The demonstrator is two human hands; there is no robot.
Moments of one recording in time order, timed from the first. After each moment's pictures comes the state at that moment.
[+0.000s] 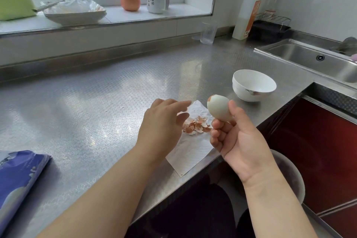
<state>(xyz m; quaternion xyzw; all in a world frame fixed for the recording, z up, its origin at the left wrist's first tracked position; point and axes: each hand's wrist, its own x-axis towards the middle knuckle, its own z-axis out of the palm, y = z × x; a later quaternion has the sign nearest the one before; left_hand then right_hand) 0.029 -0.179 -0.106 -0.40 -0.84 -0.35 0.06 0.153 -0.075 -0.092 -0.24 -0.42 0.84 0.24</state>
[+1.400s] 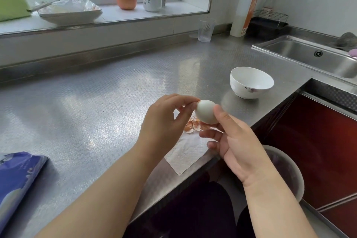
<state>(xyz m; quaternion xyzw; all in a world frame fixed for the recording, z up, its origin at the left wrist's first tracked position) 0.036 -0.179 -0.100 -0.44 -0.73 -0.52 0.06 0.156 -0.078 -0.096 -0.23 -0.55 0.77 0.20</state>
